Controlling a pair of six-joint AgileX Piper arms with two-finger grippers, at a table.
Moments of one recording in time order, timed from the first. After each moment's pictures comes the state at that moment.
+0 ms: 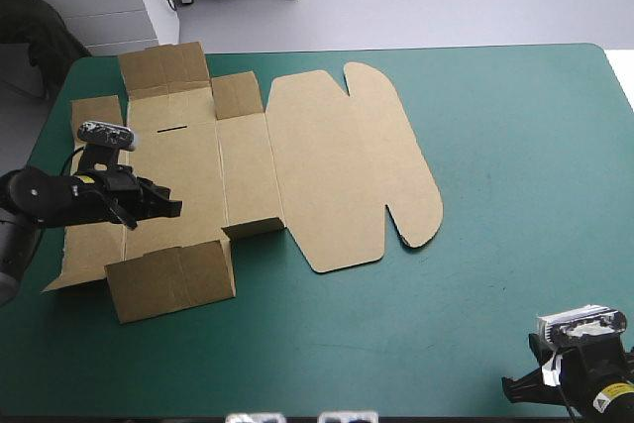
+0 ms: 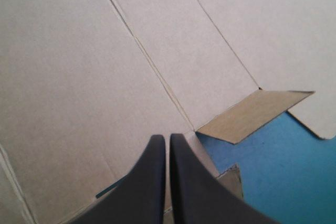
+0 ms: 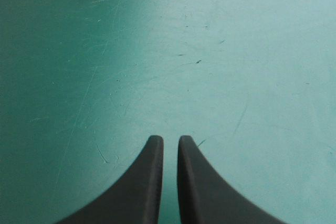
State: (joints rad) left arm 0.12 1.20 -1.06 -0.51 0.96 0.58; right arm 0.05 0.24 -0.48 0.14 1.07 -0.22
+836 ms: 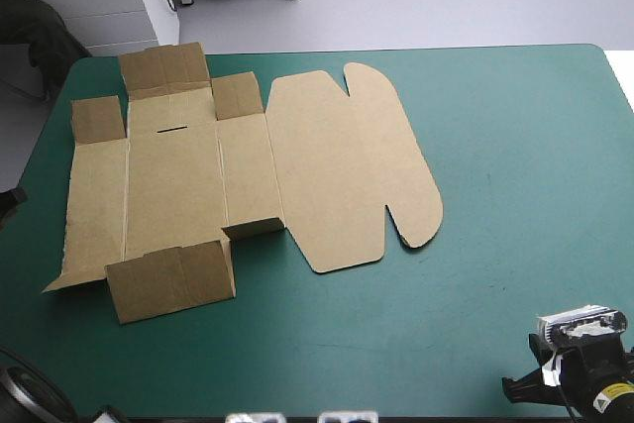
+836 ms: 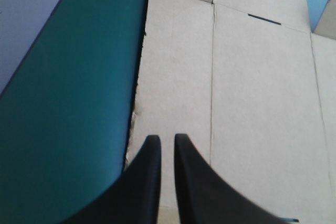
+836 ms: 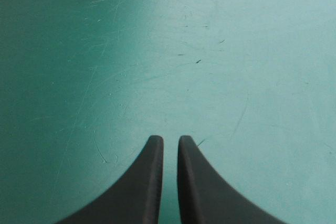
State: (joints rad) left arm 0.92 1.28 -1.07 -0.75 1.01 0.74; right arm 0.05 0.24 -0.48 0.14 1.07 -0.22
